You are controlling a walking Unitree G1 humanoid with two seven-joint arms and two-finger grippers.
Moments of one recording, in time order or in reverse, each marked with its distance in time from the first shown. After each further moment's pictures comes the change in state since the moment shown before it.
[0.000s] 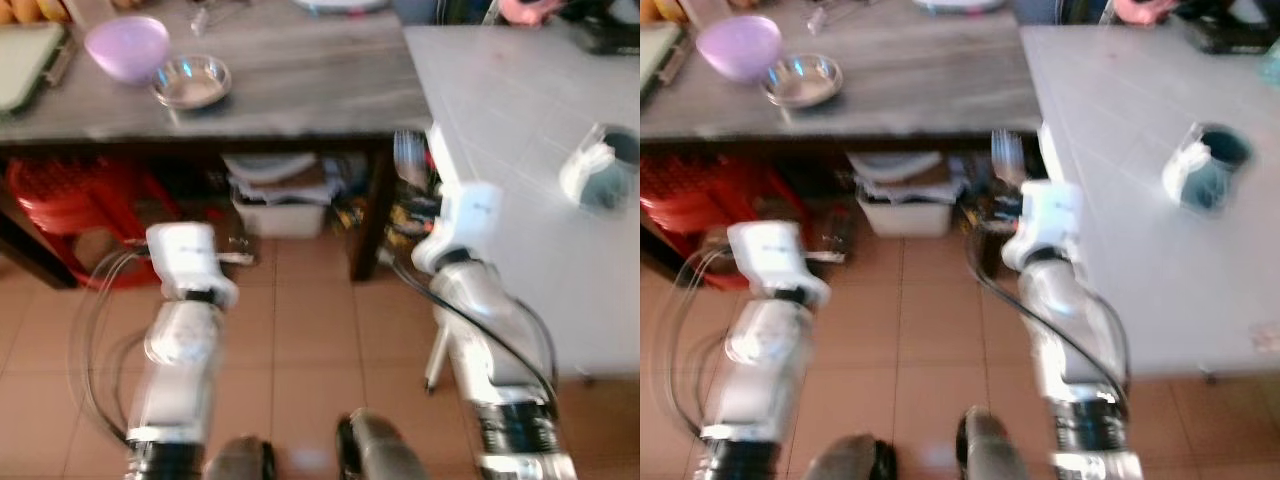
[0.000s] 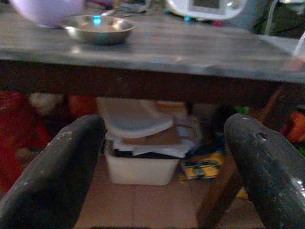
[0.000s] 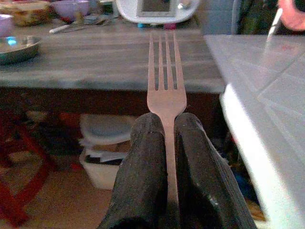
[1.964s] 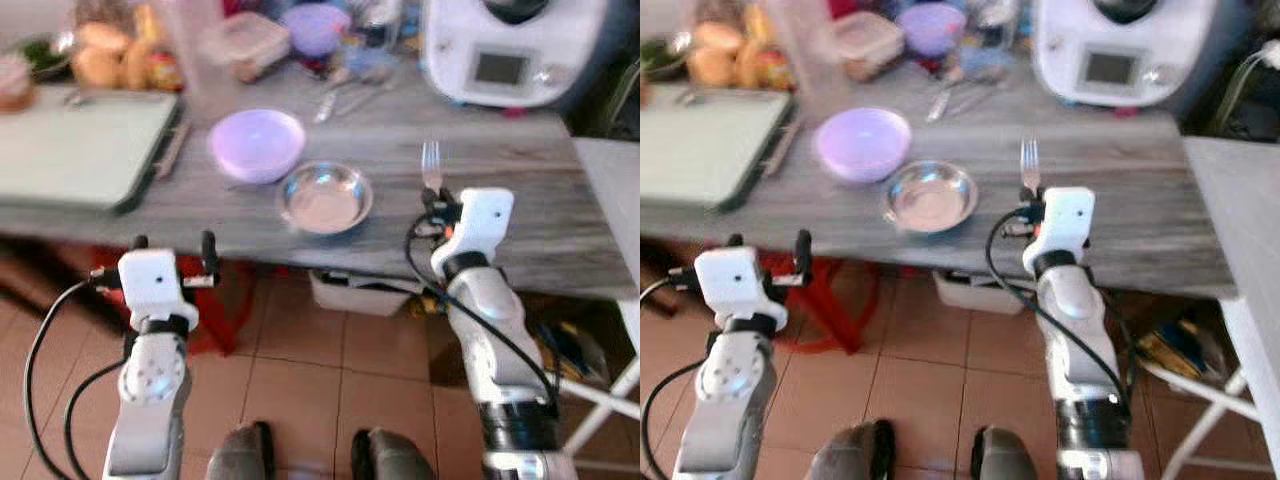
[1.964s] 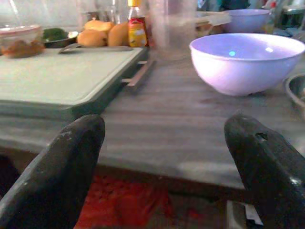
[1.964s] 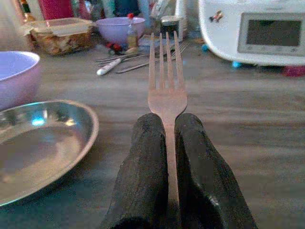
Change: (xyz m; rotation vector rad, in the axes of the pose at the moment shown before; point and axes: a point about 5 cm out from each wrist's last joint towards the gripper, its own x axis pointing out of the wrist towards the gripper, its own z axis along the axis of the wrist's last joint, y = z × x) left arm -0.036 0.035 0.006 0.158 -0.028 0.164; right arm 0.004 -0.017 -0.006 0.002 0.008 -0.093
